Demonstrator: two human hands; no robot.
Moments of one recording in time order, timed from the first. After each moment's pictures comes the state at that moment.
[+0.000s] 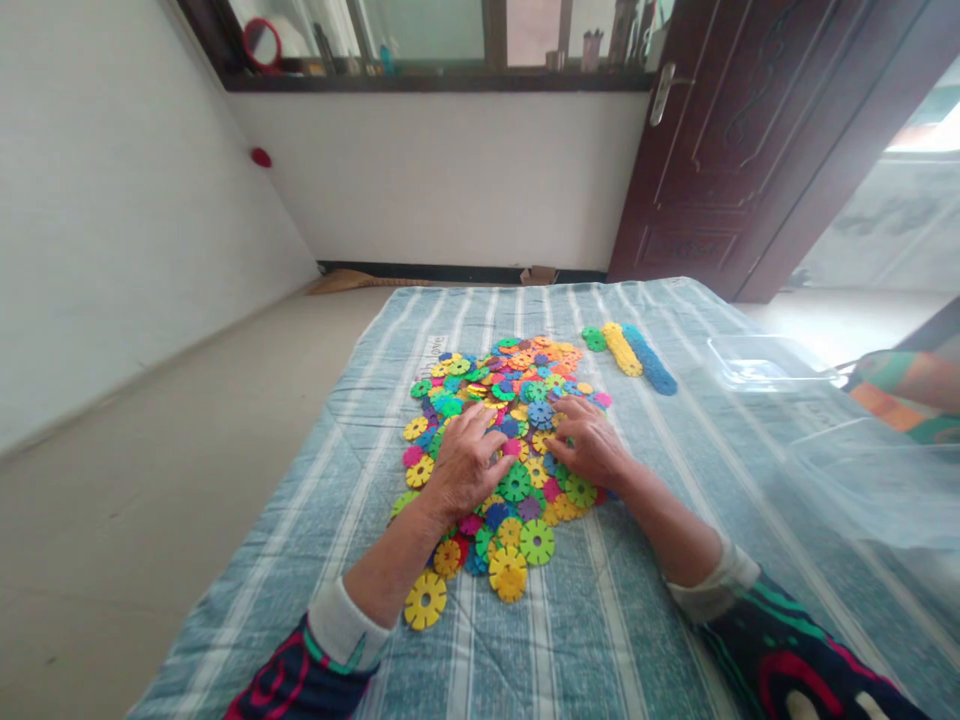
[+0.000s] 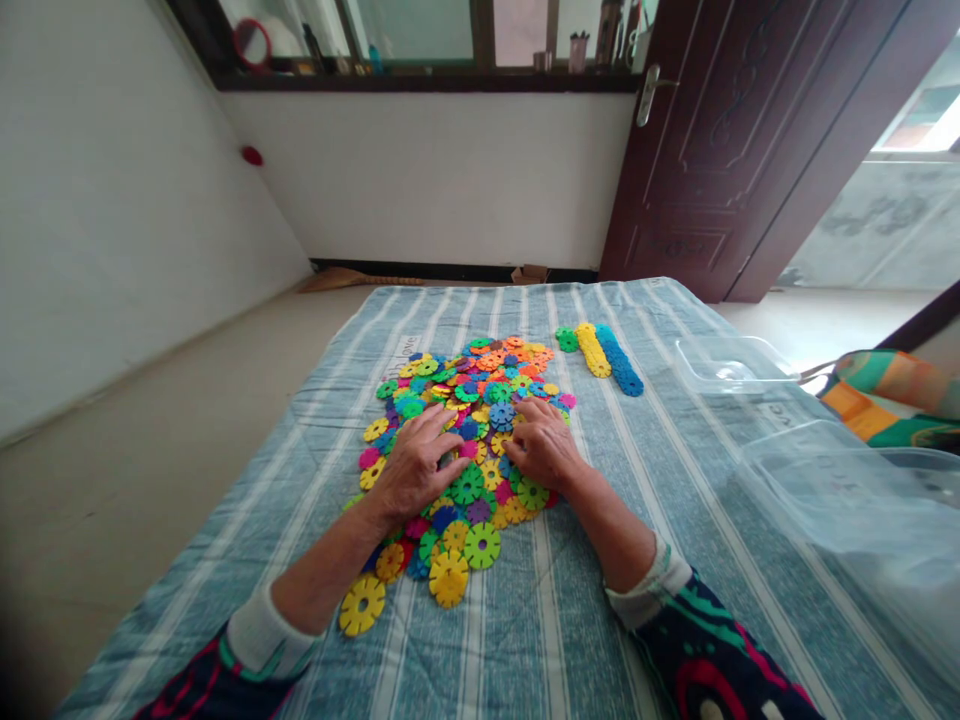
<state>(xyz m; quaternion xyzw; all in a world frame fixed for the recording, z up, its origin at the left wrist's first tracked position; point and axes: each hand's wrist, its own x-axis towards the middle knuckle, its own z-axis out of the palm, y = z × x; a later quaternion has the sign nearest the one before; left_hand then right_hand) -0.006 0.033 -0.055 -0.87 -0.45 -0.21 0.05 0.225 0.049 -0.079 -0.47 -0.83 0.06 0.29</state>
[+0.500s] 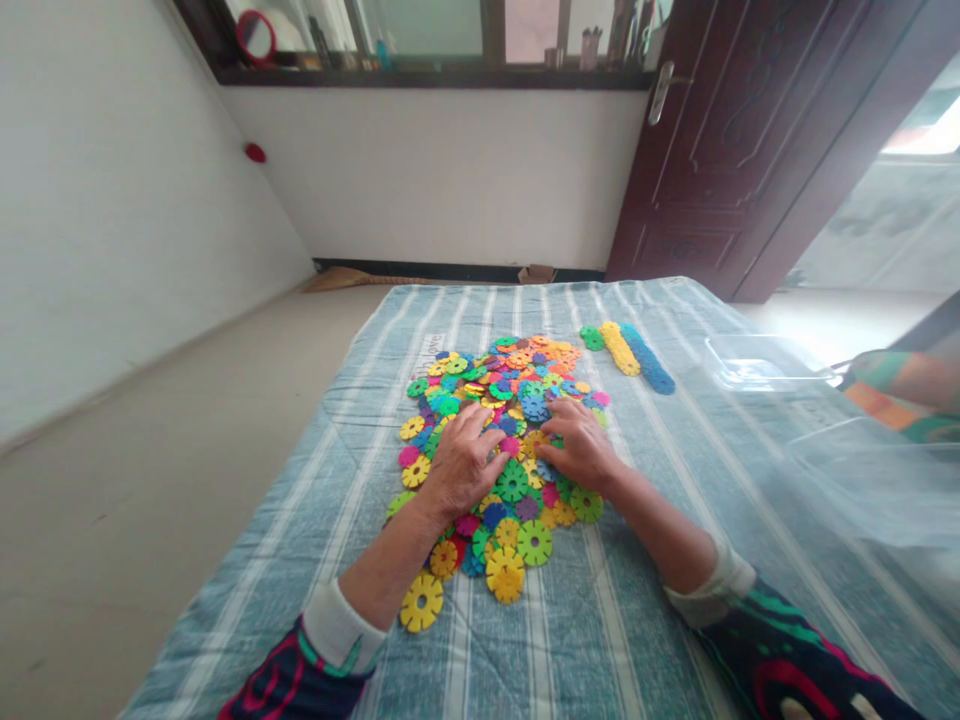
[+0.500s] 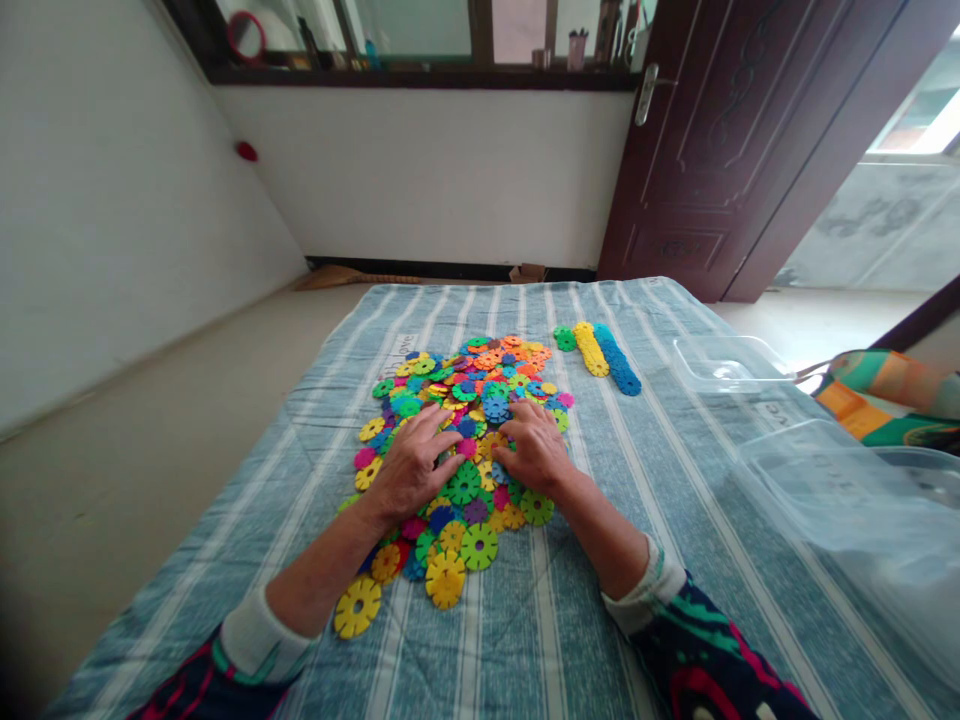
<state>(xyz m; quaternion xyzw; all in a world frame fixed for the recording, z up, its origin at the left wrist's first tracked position) -0.006 0.035 -0.057 -0.86 -0.45 -0.22 0.04 0.213 0.045 -0.079 -0.50 -0.81 0.08 0.29</state>
